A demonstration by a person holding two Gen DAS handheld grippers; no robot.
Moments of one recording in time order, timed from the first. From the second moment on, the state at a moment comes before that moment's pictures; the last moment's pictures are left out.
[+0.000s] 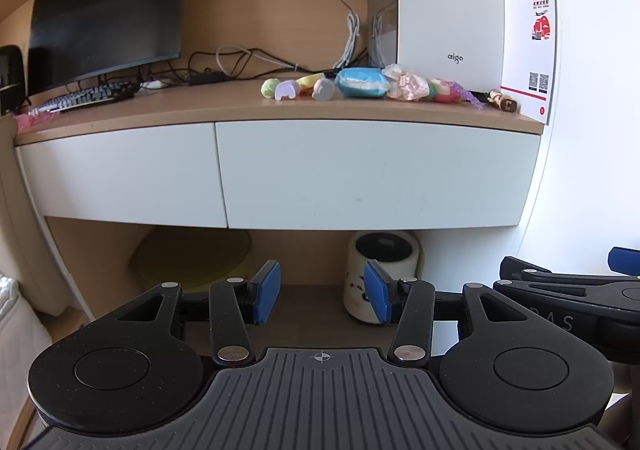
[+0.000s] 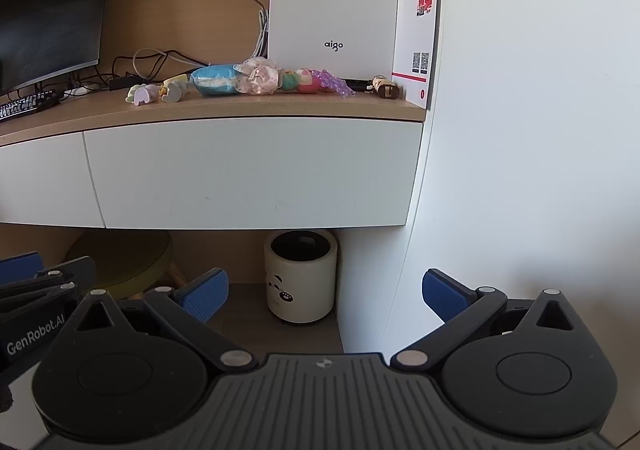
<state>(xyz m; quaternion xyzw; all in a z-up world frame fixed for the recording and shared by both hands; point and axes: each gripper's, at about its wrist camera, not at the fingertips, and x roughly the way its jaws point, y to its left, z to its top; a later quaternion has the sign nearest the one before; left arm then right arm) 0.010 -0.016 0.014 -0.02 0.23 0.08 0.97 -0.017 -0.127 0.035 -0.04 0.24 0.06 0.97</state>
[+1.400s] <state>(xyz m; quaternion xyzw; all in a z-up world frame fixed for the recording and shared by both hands) 0.009 -0.022 0.011 -0.02 0.24 0.08 0.97 -0.018 -0.132 0.034 -0.04 0.24 0.06 0.97</state>
